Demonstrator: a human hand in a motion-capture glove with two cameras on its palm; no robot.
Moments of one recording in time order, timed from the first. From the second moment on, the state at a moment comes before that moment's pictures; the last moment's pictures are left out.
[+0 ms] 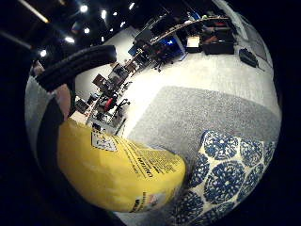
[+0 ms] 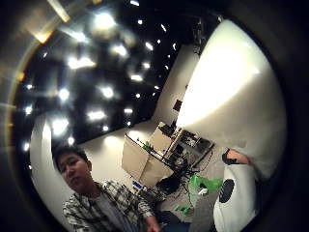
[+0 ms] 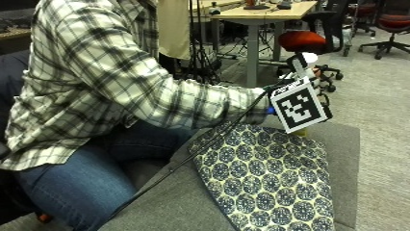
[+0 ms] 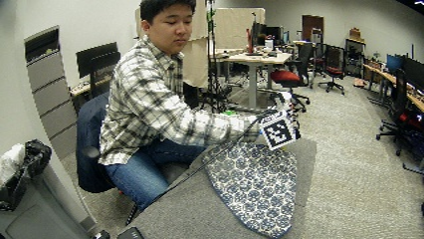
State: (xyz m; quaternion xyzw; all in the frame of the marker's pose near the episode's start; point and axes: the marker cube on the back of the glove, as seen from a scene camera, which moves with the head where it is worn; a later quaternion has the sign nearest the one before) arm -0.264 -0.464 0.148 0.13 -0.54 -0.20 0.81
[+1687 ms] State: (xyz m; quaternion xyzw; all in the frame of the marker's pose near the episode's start) arm -0.190 -0.402 0.045 0.00 -0.19 -0.25 0.95
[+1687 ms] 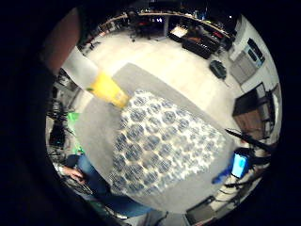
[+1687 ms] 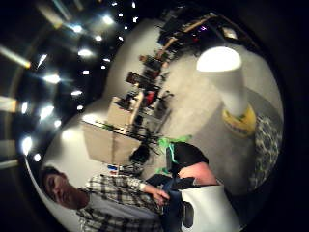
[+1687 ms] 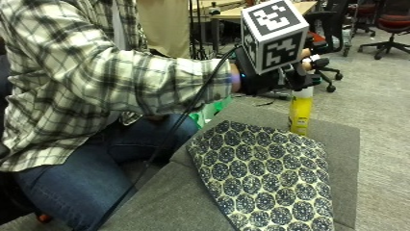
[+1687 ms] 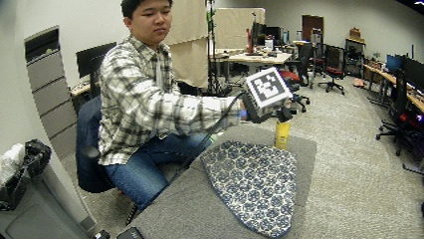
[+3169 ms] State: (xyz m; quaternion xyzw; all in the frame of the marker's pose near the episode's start) arm -0.011 -0.085 0.029 -0.02 0.08 -0.01 1.00
